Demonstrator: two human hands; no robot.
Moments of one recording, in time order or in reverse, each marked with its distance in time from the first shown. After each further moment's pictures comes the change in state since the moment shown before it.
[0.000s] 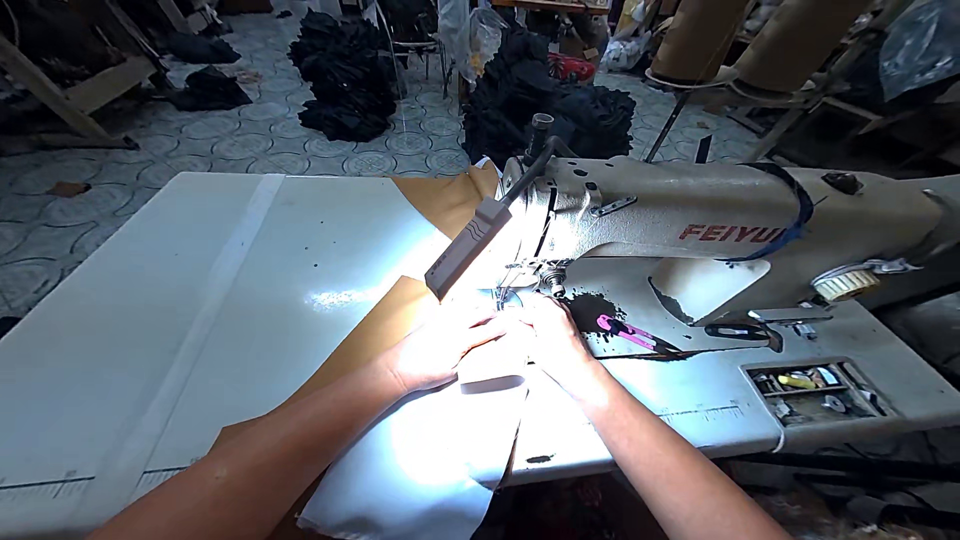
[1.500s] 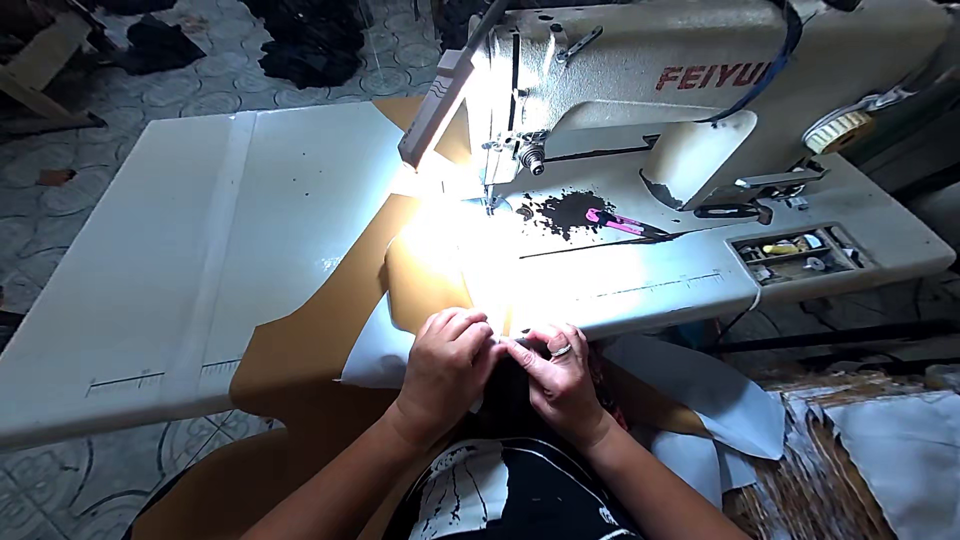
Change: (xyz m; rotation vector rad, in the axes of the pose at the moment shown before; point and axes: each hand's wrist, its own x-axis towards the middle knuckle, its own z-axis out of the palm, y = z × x) left_hand -0.073 0.143 0.050 0.177 0.487 -0.278; right_hand -0.184 -0.049 0.048 -0.030 0.453 -0.204
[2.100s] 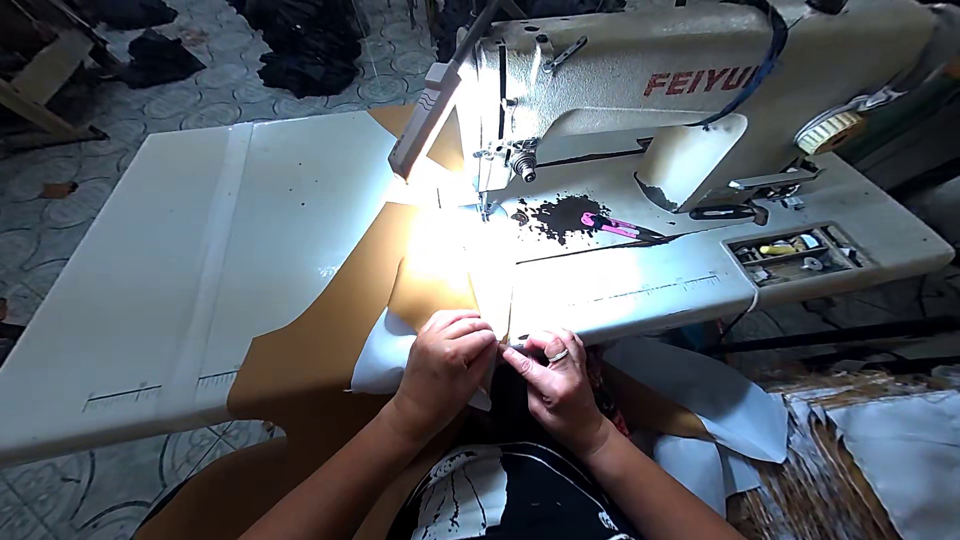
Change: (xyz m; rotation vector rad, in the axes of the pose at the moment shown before) left_hand 0.009 -0.006 0.001 -0.154 -0.001 0.047; right_hand 0.000 -0.001 -0.001 0.024 0.004 0.020
